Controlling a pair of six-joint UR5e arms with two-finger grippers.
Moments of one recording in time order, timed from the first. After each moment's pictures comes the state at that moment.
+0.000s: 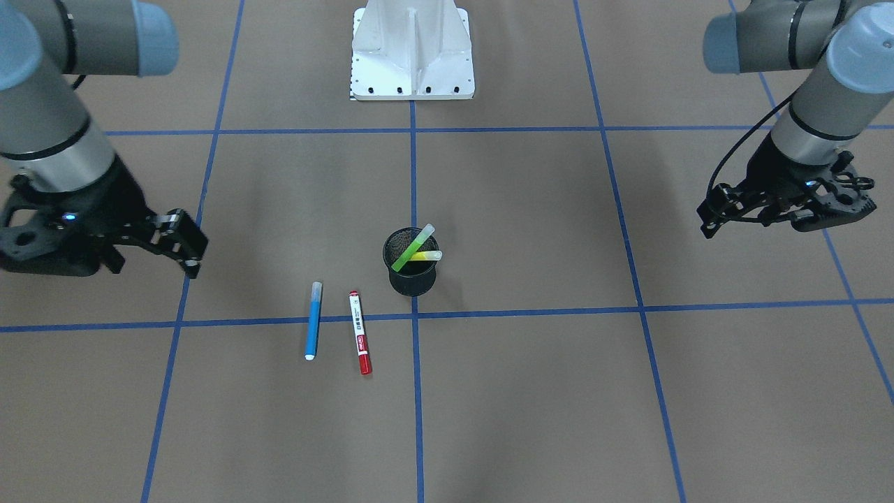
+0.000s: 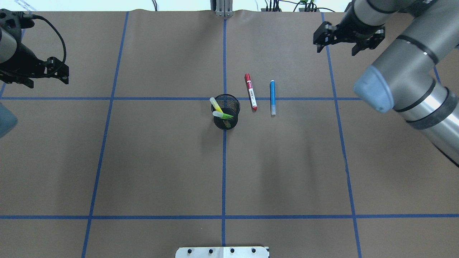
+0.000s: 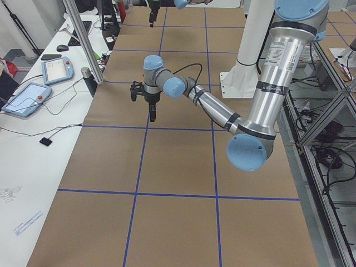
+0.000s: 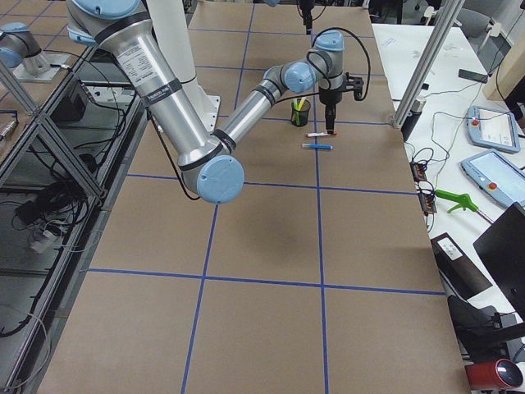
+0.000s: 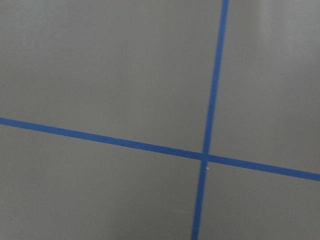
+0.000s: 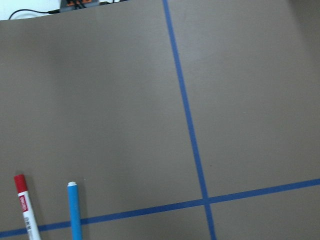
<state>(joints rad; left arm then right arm) -1.07 -1.81 -1.88 -1.56 -2.11 -0.86 0.94 -0.96 1.80 -1.74 2.01 0.92</state>
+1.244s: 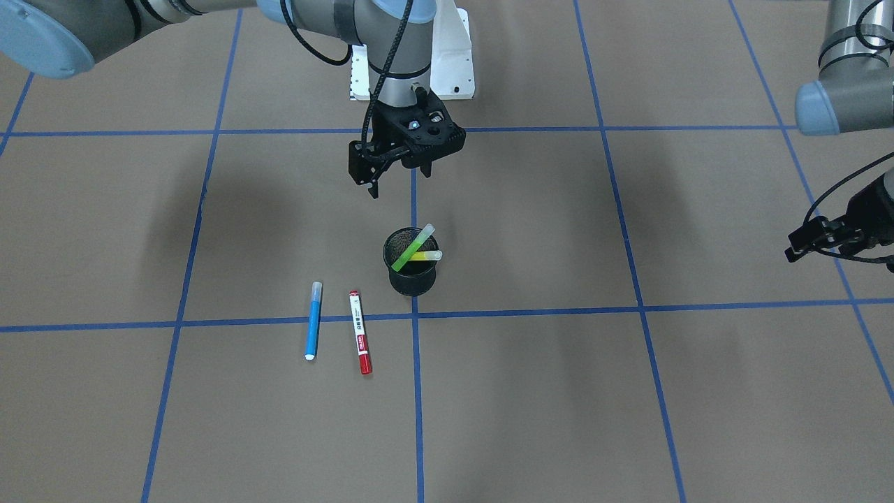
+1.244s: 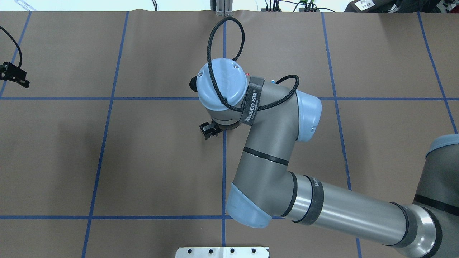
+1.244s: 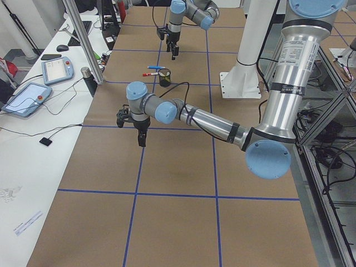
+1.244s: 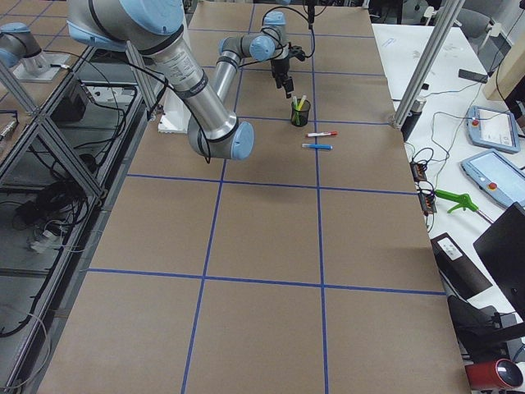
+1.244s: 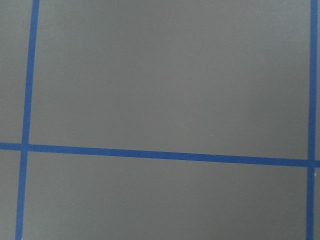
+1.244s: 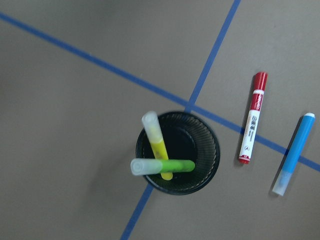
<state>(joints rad) -1.23 -1.74 -1.55 -1.84 -2.28 -0.55 0.47 -0.69 1.70 -1.87 1.70 0.71</state>
